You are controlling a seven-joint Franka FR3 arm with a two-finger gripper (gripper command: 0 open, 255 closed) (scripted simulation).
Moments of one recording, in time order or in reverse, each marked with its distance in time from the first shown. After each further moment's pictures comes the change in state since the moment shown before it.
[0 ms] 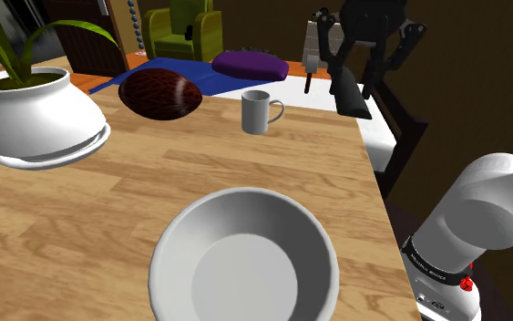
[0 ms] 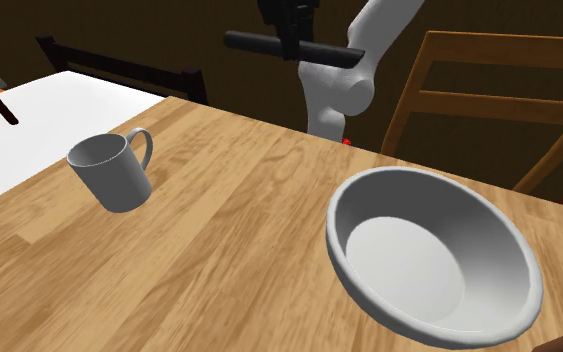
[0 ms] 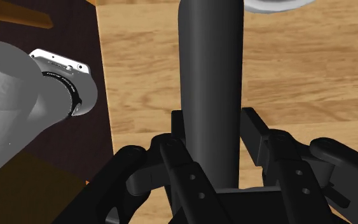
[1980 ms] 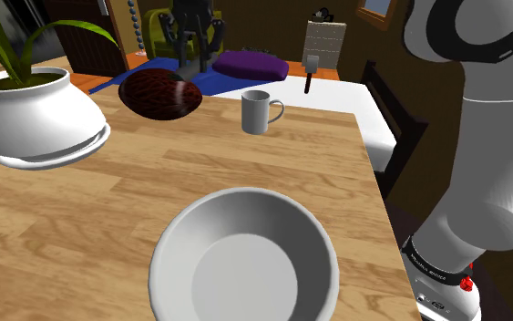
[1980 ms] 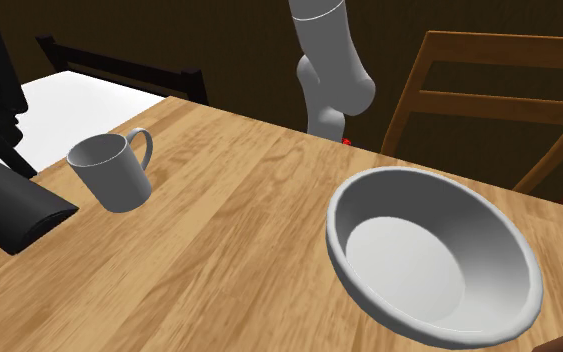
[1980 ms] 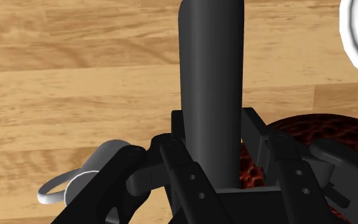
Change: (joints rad) arm 0.055 1.144 0.220 1.042 -0.398 0.083 0.227
